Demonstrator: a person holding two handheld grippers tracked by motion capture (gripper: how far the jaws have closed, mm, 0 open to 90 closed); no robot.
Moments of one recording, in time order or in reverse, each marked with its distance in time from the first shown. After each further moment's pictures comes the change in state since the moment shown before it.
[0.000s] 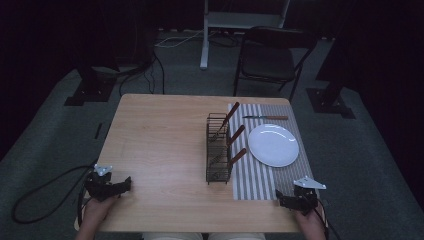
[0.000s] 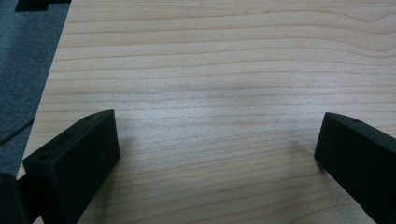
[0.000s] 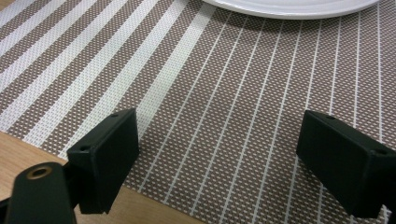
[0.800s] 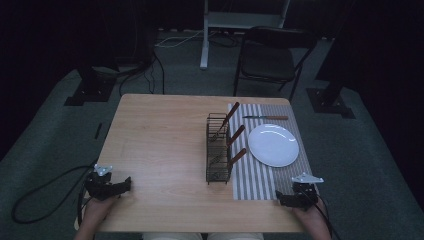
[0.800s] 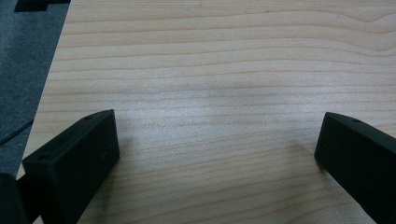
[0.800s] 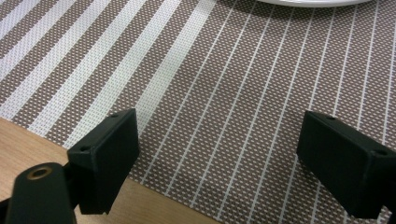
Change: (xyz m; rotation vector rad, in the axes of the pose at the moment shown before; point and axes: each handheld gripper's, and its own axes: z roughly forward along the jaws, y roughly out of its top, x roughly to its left) left arm 0.000 0.000 0.000 0.000 -0.003 0.003; right arm -0.001 0.013 0.000 0.114 0.021 -0.019
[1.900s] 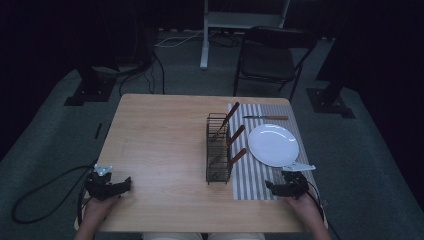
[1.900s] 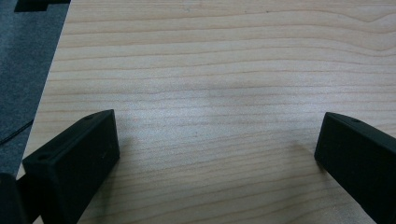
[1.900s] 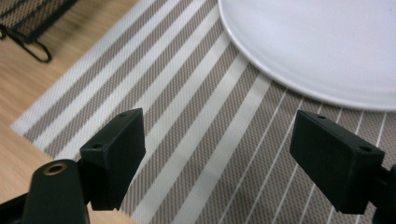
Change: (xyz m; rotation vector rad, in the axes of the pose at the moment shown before) left arm 0.000 0.000 0.000 0.000 0.000 0.001; right arm 0.015 0.046 0.002 -0.058 0.129 -0.060
